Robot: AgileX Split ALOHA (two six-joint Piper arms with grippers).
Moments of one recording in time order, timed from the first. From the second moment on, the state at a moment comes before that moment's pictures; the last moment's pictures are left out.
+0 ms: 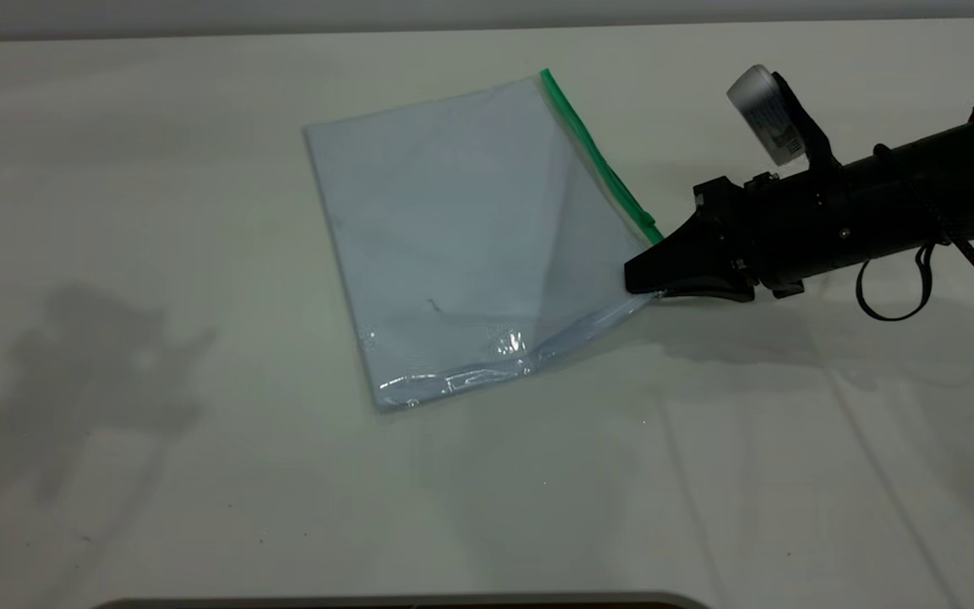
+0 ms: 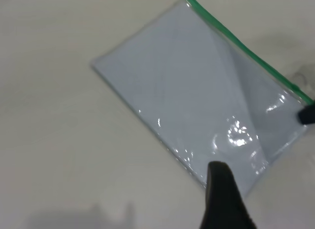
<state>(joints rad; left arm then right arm) -0.04 1.31 -0.89 -0.73 0.54 0.78 0.08 2.52 -1.08 1.70 0.91 -1.70</state>
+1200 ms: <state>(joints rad) -0.28 1.75 -1.16 -0.84 0.52 1.02 0.22 2.18 -1.34 1.12 0.90 -1.38</state>
